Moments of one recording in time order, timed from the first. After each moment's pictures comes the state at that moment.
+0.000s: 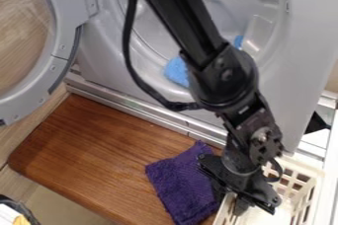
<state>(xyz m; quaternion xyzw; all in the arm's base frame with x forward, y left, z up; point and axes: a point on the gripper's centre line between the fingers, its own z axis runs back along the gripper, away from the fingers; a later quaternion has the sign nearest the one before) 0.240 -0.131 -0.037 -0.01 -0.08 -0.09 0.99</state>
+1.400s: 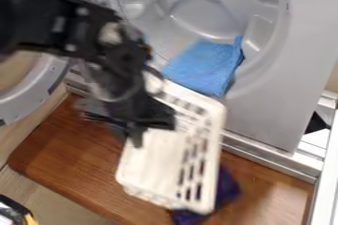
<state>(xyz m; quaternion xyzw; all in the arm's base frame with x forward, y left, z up) 0.208 0.001 0.067 -0.01 -0.16 0.16 0.97</state>
